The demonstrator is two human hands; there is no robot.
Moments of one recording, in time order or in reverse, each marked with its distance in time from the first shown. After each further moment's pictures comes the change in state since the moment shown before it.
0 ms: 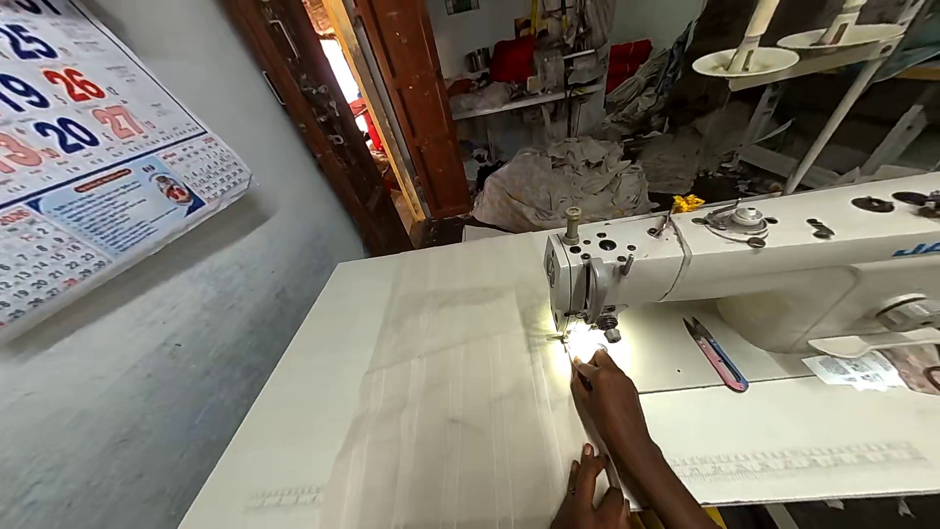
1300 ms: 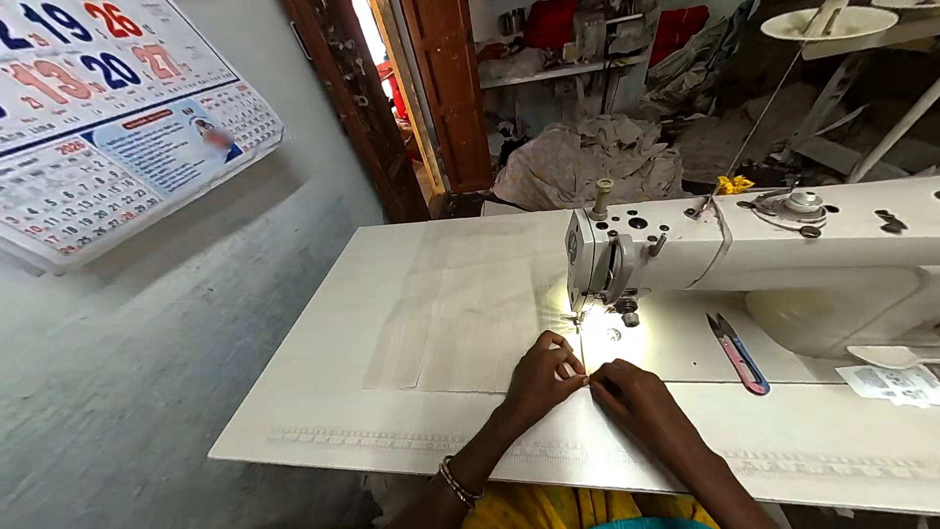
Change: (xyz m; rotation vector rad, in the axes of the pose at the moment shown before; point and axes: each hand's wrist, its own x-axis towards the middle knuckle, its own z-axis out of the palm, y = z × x) left_hand 0.125 -0.076 -0.053 -0.032 -0.220 -0.065; right_hand -0.016 0.049 -0.015 0.196 -0.102 -0.409
